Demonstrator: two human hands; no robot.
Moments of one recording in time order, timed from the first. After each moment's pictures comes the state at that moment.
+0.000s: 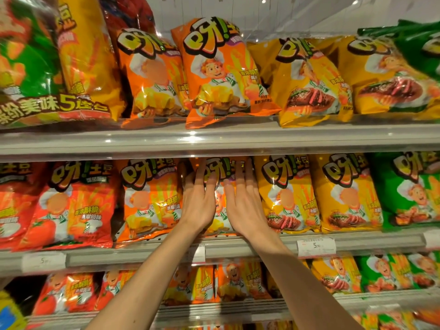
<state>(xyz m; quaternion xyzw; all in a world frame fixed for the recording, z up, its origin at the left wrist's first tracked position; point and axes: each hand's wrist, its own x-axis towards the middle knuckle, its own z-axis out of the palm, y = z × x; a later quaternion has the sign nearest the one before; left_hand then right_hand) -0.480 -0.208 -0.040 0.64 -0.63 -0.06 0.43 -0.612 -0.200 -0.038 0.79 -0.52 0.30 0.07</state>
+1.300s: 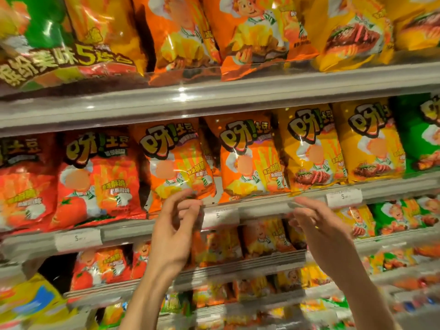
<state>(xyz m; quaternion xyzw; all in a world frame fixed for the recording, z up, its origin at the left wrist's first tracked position) -0.394 -0.058 -0.073 0.49 -0.55 -0.31 0.60 -0.658 -0.060 -0.093 0.58 -0.56 0.53 -0.26</state>
